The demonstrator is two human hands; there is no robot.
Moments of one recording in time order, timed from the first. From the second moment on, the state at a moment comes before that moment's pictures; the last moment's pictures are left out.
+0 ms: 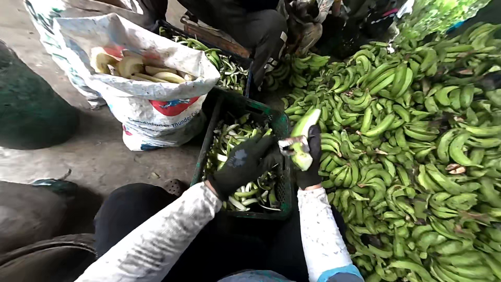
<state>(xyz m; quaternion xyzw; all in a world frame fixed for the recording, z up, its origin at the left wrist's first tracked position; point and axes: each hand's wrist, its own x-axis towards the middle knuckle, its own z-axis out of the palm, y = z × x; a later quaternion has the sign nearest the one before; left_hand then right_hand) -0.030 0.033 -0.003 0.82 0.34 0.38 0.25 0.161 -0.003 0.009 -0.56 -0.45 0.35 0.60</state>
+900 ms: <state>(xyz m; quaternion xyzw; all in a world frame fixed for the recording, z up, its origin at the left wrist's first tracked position) -0.059 0.089 -0.008 0.75 0.43 0.42 0.27 0.169 0.004 0.013 -0.50 -0.49 0.59 0.40</state>
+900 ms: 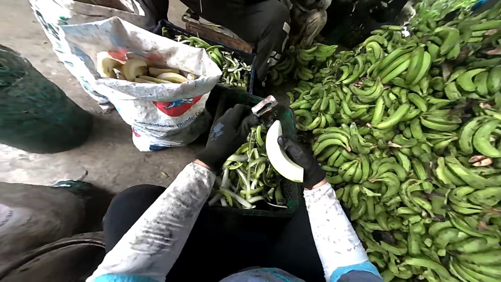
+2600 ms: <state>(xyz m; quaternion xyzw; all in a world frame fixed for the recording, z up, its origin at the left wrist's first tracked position) -0.004 0.052 -0.030 0.82 0.39 0.36 0.21 0.191 -0.009 -0.008 -0.57 -0.40 0.52 0.50</state>
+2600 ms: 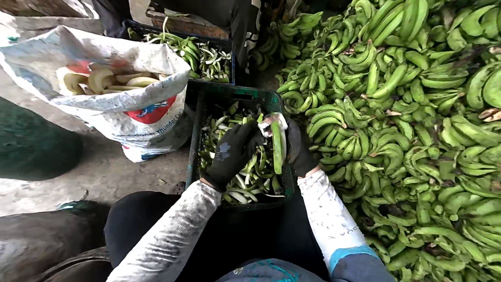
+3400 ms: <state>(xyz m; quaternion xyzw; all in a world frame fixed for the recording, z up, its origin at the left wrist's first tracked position) 0.002 0.054 -0.046 0.80 0.43 0.31 0.28 0.190 0.007 -0.022 -0.42 -0.27 0.66 0.57</state>
